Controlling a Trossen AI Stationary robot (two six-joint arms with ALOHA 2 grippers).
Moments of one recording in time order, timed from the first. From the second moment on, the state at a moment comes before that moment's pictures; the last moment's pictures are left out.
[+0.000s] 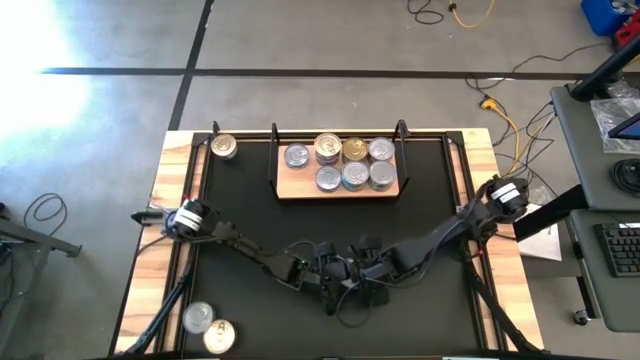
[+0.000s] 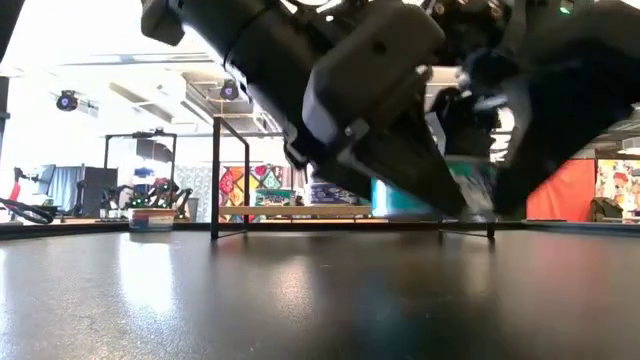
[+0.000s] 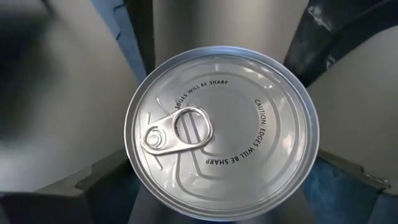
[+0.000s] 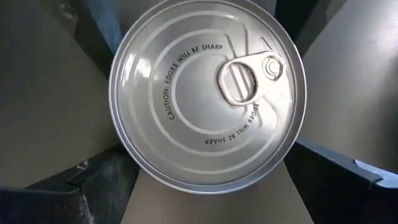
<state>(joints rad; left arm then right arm) -0.39 2.11 1.36 -0.03 -0.44 -0.40 0.42 1.80 1.16 -0.57 0.22 0.29</state>
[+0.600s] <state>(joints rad) -0.31 1.61 1.39 -0.71 -0.53 -0.40 0.36 1.42 1.23 -0.76 0.32 0.31</state>
